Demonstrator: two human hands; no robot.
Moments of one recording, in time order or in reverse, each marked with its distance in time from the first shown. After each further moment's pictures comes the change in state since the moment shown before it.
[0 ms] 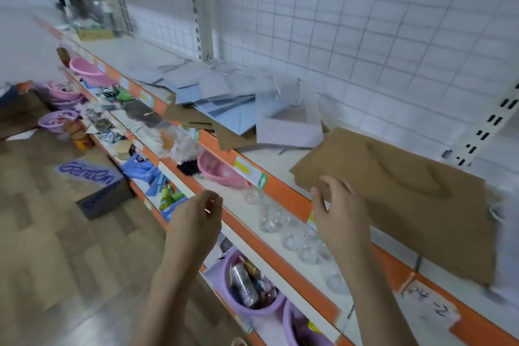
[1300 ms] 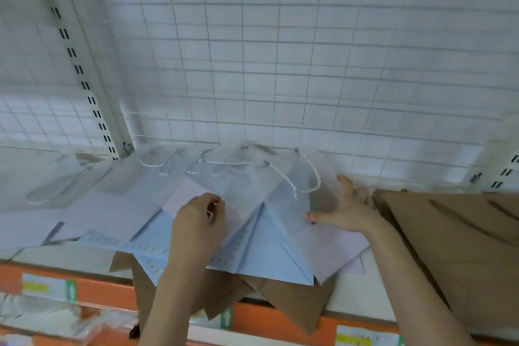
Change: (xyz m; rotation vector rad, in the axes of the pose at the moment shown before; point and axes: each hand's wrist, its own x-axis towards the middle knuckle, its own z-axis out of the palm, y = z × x) left_hand 0.393 -0.050 0.072 -0.239 -0.289 0.417; right_hand 0.248 -0.053 0.138 -0.047 -0.171 0.825
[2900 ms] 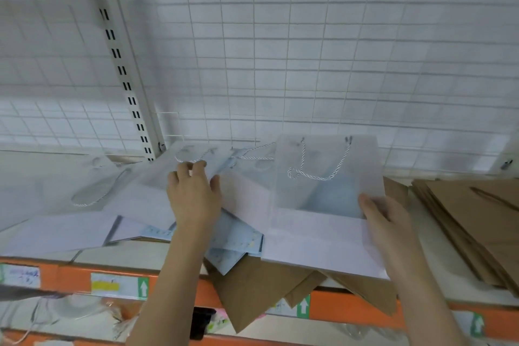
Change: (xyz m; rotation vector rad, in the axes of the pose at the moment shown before) left_hand 0.066 -0.070 -0.056 0.275 0.072 0.015; right_hand -0.076 -0.051 0.074 0.791 0.477 -0.096
